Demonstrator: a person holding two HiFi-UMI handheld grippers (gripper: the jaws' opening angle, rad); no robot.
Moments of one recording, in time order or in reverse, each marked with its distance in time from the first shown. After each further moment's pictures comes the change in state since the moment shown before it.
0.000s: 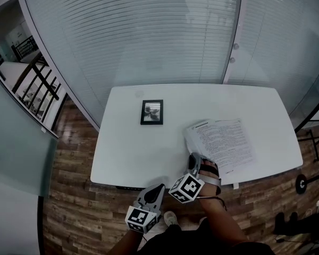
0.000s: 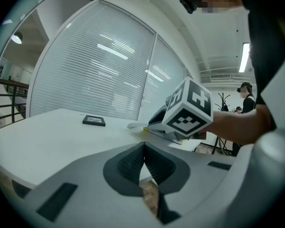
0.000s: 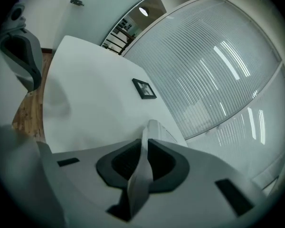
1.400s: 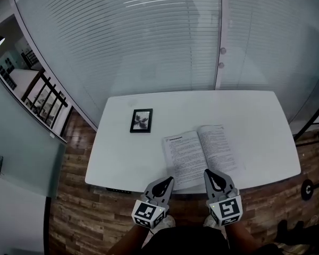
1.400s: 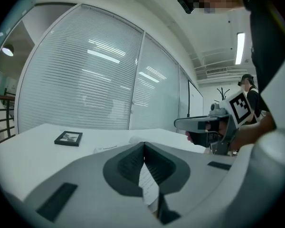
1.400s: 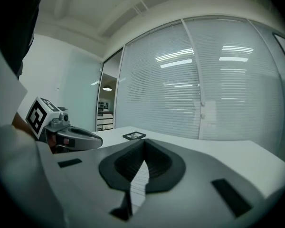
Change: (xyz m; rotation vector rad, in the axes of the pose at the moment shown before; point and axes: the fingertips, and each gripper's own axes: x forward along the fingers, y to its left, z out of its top) left arm 0.091 -0.084 0.065 0.090 -0.041 0.010; right arm -0.105 -0.107 -0.099 0.814 -0.694 0.242
